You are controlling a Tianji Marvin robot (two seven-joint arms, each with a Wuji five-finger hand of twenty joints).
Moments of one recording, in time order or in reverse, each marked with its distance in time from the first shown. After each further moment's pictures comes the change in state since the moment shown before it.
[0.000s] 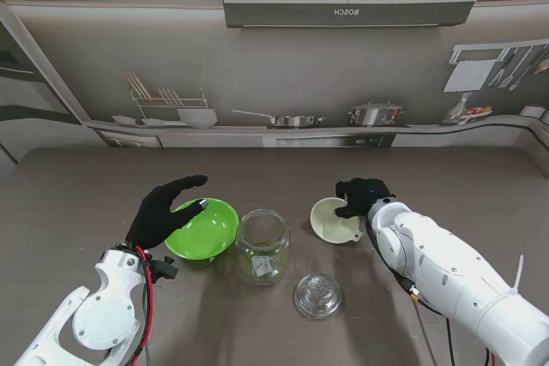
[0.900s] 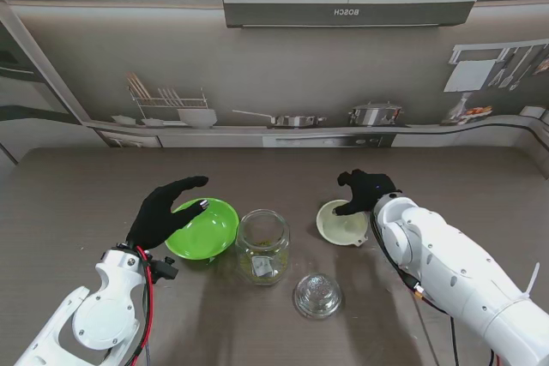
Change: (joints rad) left arm 0.000 0.001 0.001 0.000 -0.005 0.004 -0.009; right arm -0.042 0.023 0.096 -0.086 -0.053 0.003 0.079; left_hand 0.000 0.000 -0.002 0.000 0.000 0.000 0.000 0.000 0.000 0.000 0.000 0.000 0.000 0.000 0.000 0.000 -0.010 0.000 0.000 0.000; right_hand -0.063 0.000 -0.262 0.052 -0.267 0.052 -0.151 -0.011 -0.366 0.075 -0.167 -0.282 -0.352 0.189 -0.373 -0.314 -0.196 0.126 -0.265 -0.090
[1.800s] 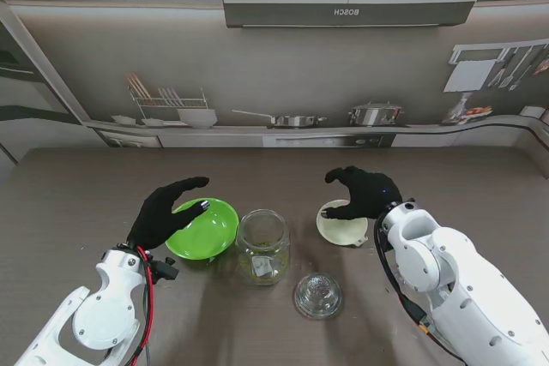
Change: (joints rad) left arm 0.000 0.001 0.002 0.000 -0.002 0.003 -0.005; right arm -0.393 0.022 0.404 -0.543 -0.043 -0.119 0.122; left_hand 0.010 0.000 -0.009 0.001 0.000 0.000 0.000 0.000 0.000 0.000 0.000 0.000 0.000 0.001 0.000 0.000 -0.002 0.000 0.000 0.000; right_hand -0.031 -0.004 0.010 0.000 0.056 -0.029 -0.048 -0.011 0.074 0.001 -0.033 -0.006 0.035 -0.013 0.024 0.003 0.022 0.001 0.005 -0.014
